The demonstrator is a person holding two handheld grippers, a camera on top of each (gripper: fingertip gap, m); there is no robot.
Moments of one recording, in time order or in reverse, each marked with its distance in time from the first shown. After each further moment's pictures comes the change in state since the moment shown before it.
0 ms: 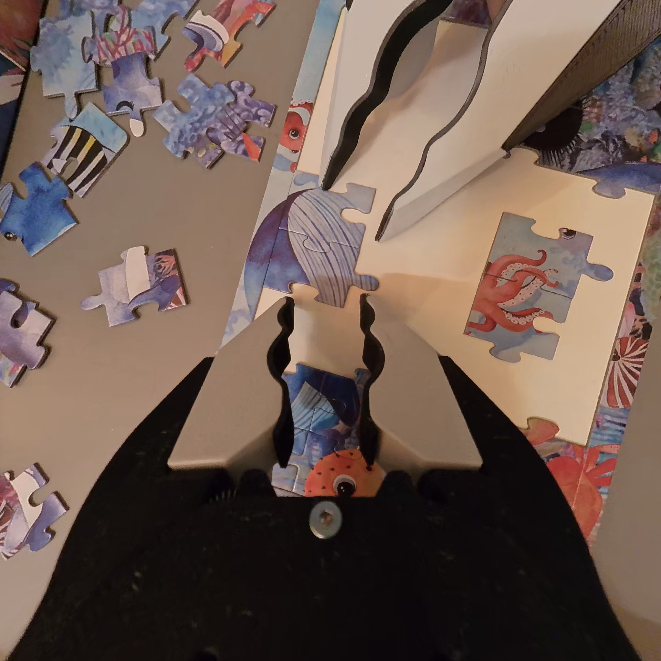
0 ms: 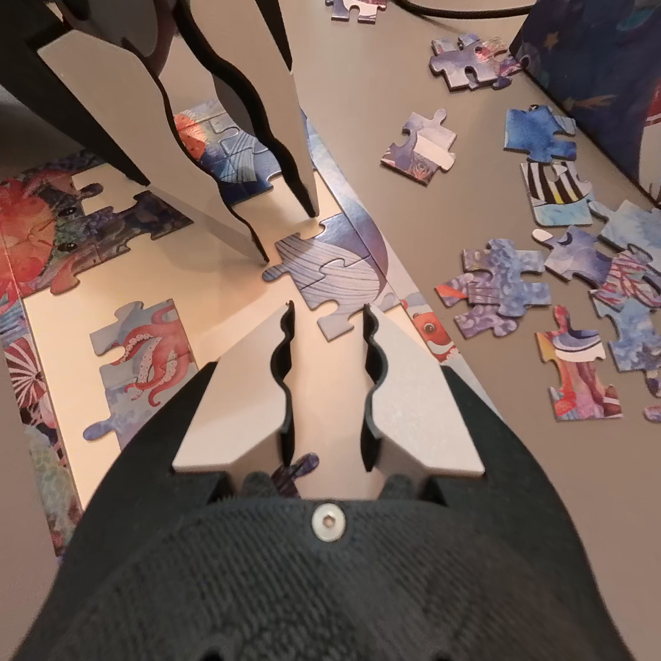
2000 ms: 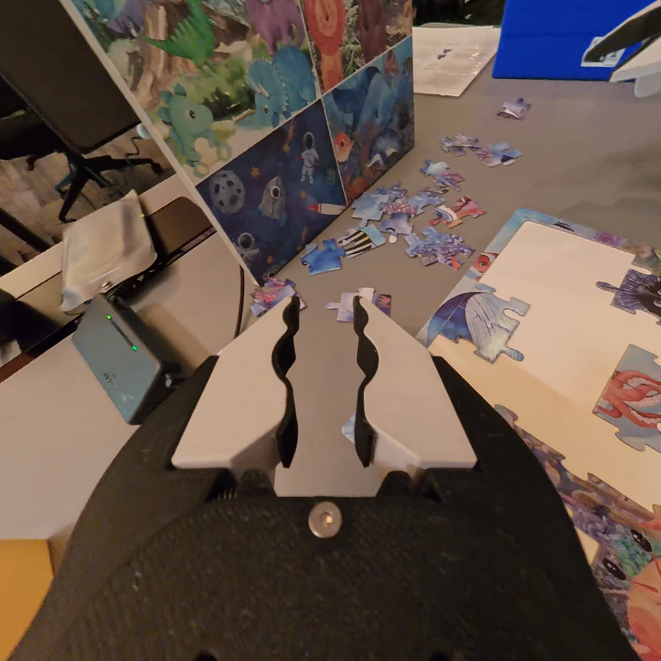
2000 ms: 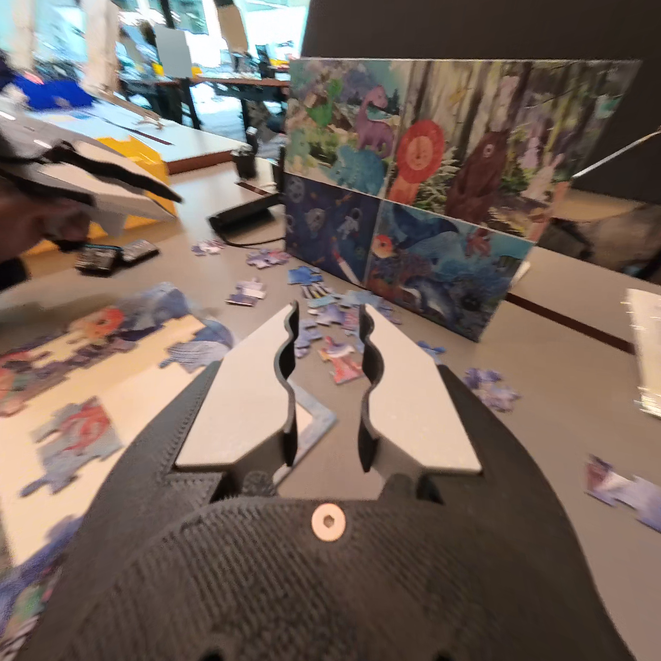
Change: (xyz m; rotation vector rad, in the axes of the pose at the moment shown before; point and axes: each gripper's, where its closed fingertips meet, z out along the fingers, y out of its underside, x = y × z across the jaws) left arm -0.107 -0.008 -0.105 0.451 -0.392 -0.236; right arm 0.101 -0.031 -0.144 0.540 0.312 0.171
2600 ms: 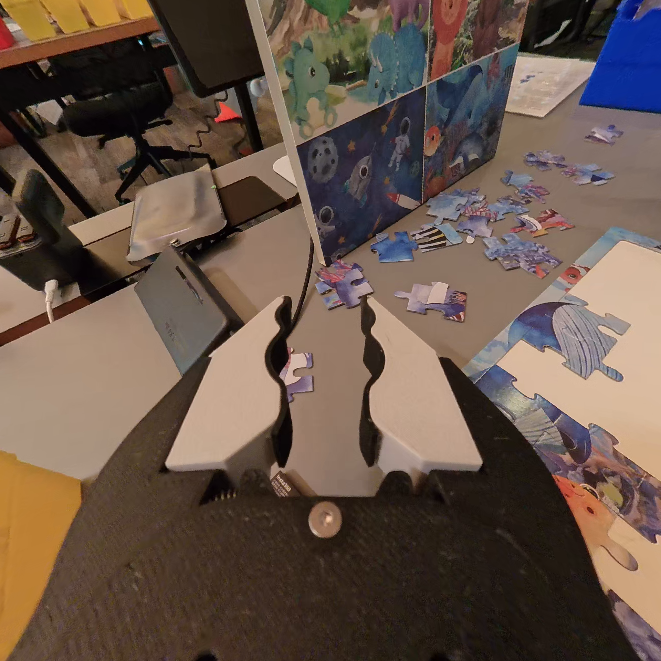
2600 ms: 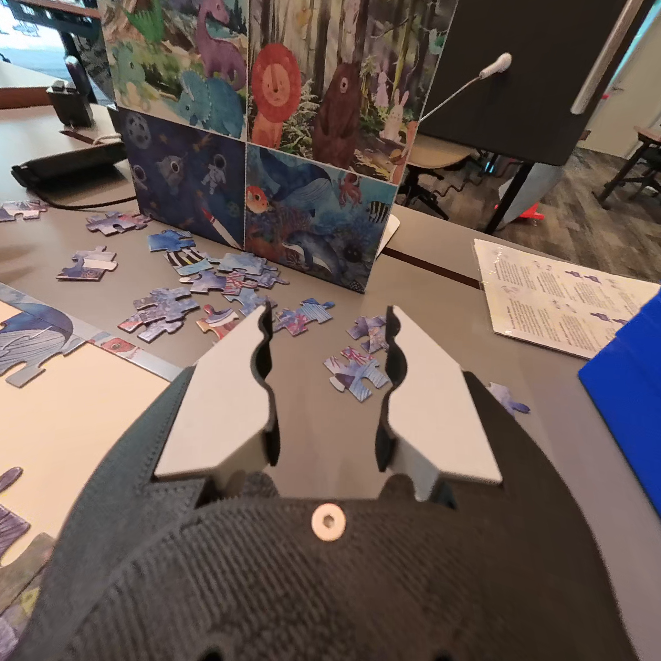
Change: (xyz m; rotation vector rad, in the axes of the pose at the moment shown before) left arm -0.055 0.027 -0.003 0.055 -0.130 -0.110; right arm 0.076 0.036 -0.014 -0.063 0.358 -0.072
